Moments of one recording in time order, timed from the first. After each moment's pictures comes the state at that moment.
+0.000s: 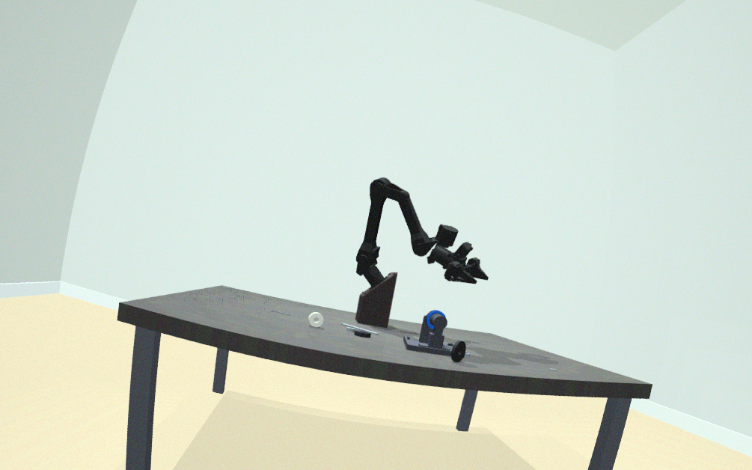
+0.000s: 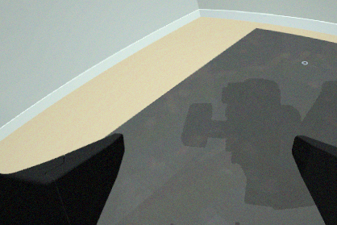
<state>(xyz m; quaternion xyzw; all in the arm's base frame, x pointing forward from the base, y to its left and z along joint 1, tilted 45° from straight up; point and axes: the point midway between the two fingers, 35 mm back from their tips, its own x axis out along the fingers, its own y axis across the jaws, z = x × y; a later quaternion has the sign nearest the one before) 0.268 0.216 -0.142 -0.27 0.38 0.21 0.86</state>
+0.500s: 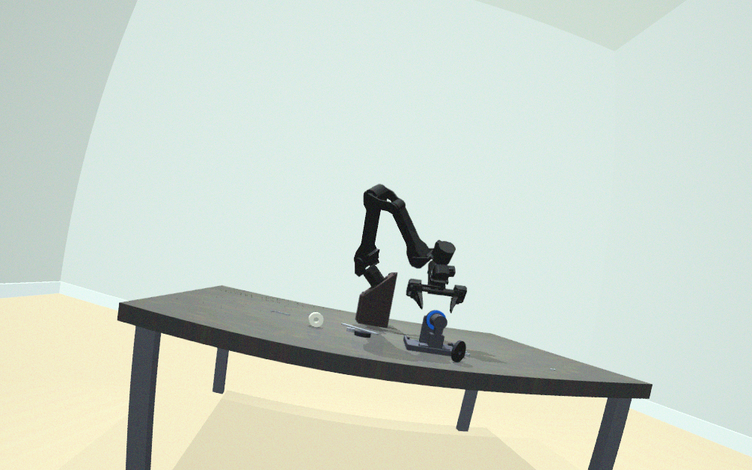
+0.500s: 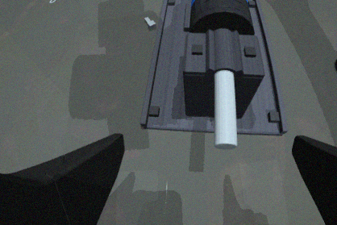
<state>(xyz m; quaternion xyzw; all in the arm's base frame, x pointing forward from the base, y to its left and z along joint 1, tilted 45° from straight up) 0.335 0.025 -0.120 -0.29 0.36 -0.26 0.85</state>
